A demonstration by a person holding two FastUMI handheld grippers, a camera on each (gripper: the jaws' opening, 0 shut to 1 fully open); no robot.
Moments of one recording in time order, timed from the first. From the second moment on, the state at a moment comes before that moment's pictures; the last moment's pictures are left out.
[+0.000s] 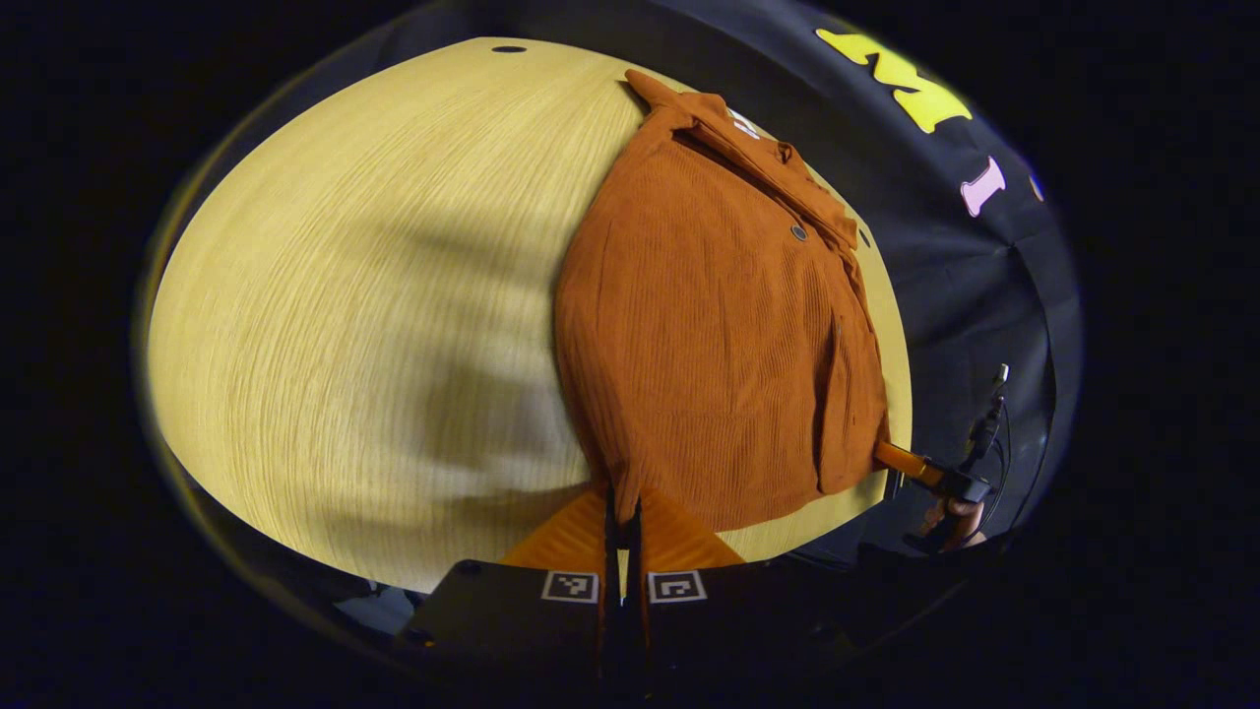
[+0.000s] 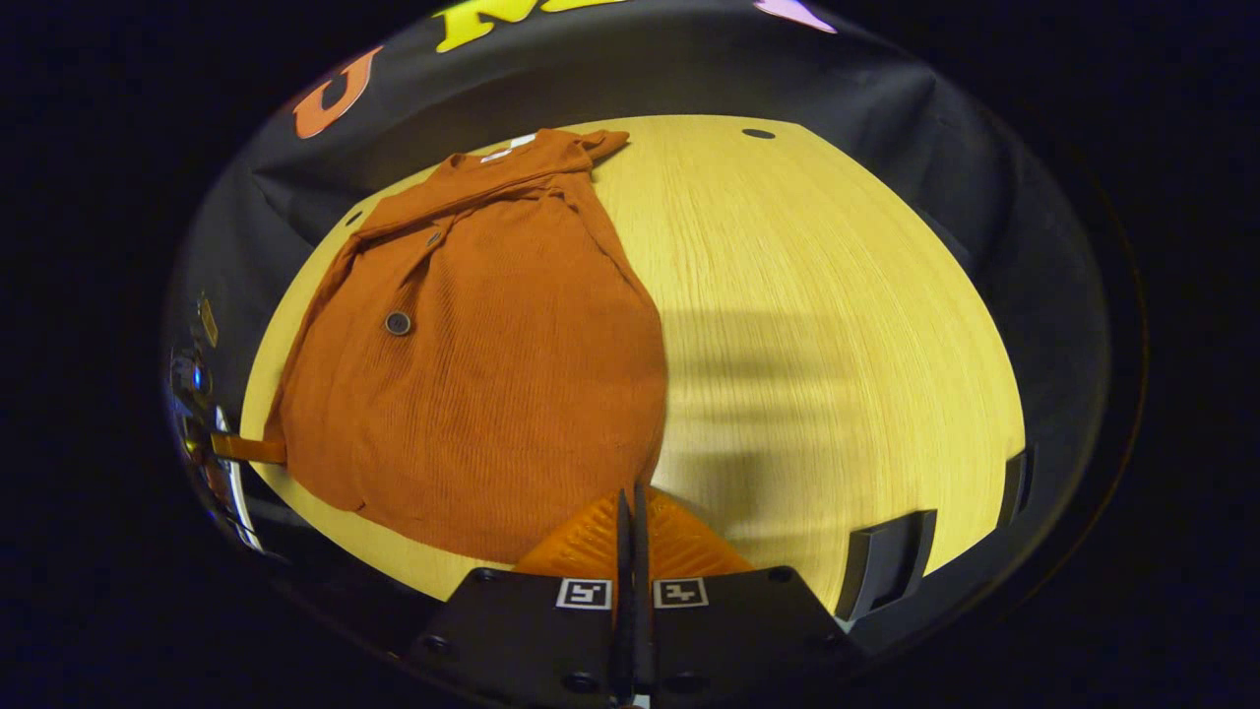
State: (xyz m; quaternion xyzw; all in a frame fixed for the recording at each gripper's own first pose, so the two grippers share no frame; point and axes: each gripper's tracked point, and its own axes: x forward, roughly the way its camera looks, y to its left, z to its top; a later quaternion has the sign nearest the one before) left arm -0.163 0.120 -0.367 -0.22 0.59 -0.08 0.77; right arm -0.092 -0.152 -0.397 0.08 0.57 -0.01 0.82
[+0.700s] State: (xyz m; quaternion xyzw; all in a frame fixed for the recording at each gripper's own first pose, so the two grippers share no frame) left arm -0.218 0.122 -0.298 -0.27 0.55 -0.15 0.78; right arm -0.171 -0.142 -0.299 0.17 0.56 -0.01 0.81
